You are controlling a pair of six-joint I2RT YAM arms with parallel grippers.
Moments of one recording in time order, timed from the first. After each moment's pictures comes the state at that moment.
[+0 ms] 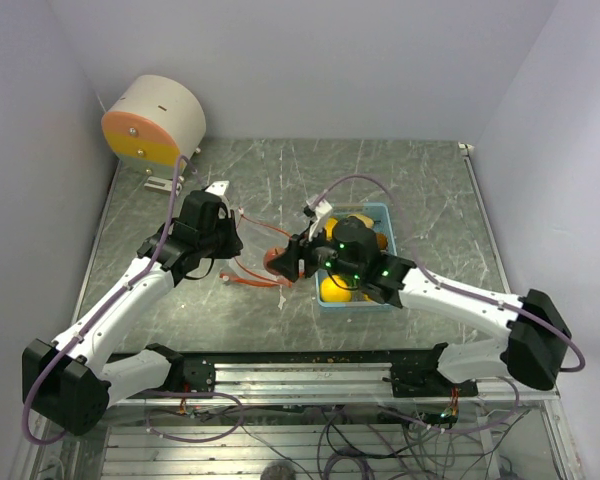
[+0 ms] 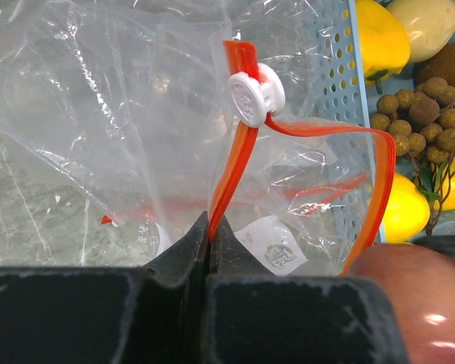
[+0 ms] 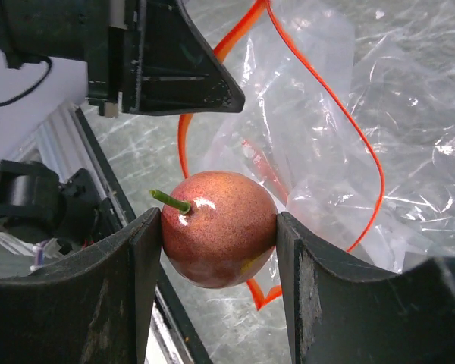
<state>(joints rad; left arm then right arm) -0.47 1.10 0.91 -0.52 0.00 -0.42 0.93 1.28 0.85 0.16 -0.13 0.36</state>
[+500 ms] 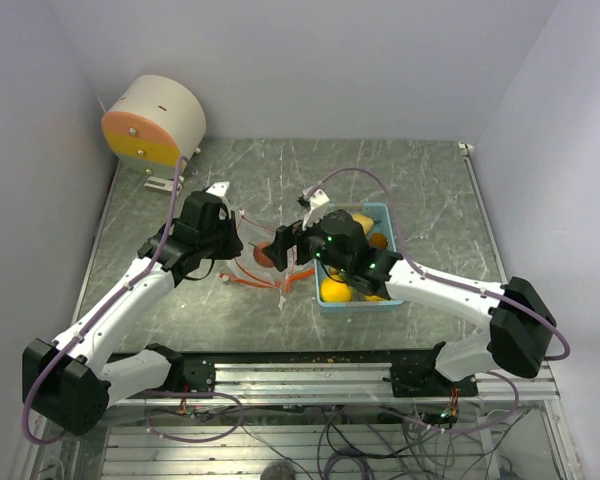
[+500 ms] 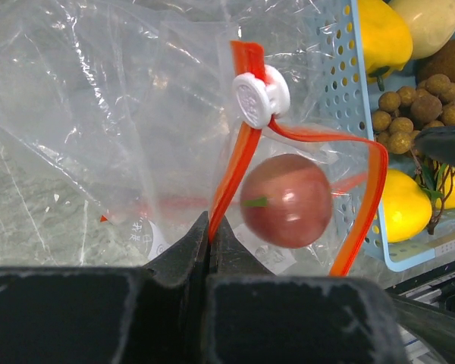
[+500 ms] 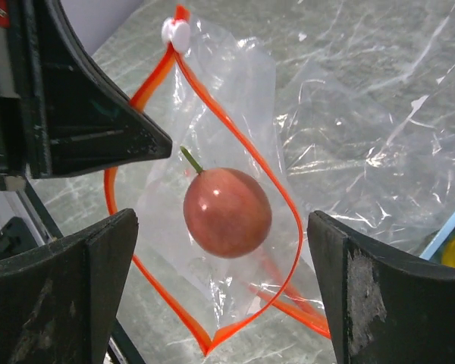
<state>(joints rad) -0.47 1.10 0.91 -0.52 0.00 -0.42 0.93 1.42 0.93 0.19 0.04 0.33</state>
